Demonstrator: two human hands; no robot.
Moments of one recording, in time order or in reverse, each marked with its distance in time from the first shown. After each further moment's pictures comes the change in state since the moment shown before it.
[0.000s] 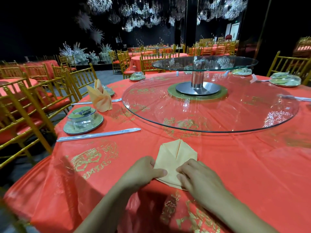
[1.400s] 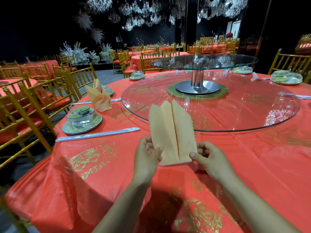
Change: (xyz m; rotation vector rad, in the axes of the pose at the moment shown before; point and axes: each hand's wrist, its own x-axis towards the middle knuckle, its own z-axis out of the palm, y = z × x) left_hand 0.010 0.026 0.023 -0.615 0.434 0.218; right_hand 0.027 0.036 -0.014 0.967 0.137 0.448
